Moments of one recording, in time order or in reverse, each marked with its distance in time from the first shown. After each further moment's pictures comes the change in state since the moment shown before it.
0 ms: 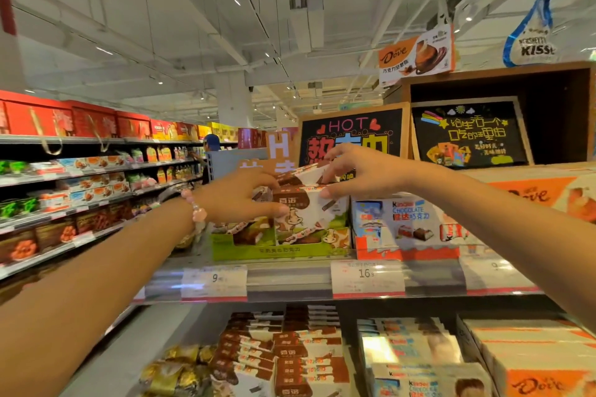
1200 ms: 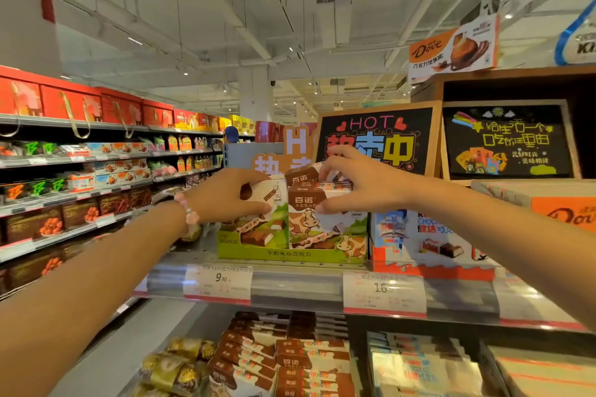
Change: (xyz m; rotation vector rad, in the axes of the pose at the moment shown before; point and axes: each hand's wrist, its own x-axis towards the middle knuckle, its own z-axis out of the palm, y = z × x) left_hand 0.005 -0.052 0.017 -0.076 0.189 -0.105; right_hand 0.013 -0.010 0.019 -0.042 -0.030 0.008
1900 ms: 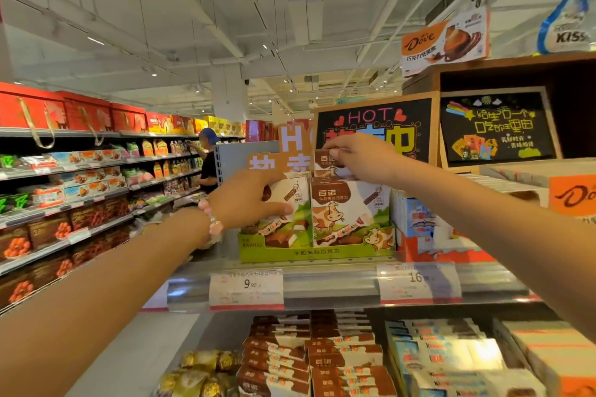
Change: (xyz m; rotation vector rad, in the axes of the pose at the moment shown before) left_hand -0.002 0.003 -0.001 0.025 0.010 0.095; right_hand 0.047 -0.016 0.009 0.029 0.239 0.297
